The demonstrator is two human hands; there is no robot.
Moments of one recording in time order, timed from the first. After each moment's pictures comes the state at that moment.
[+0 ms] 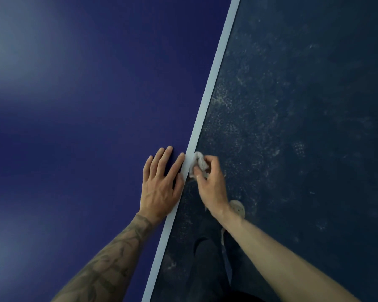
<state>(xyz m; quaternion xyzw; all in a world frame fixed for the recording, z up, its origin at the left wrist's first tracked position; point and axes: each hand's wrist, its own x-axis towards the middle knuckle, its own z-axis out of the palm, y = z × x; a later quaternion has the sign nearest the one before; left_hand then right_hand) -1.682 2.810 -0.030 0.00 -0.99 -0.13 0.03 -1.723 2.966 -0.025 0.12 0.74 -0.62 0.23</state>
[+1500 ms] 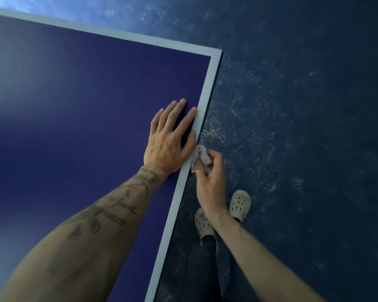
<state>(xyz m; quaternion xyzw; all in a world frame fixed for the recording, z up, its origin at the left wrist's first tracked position) -2.078 2.840 -0.035 -0.06 -0.99 -0.13 0.05 -2.016 2.983 -0.018 0.19 0.71 -0.65 0.18</state>
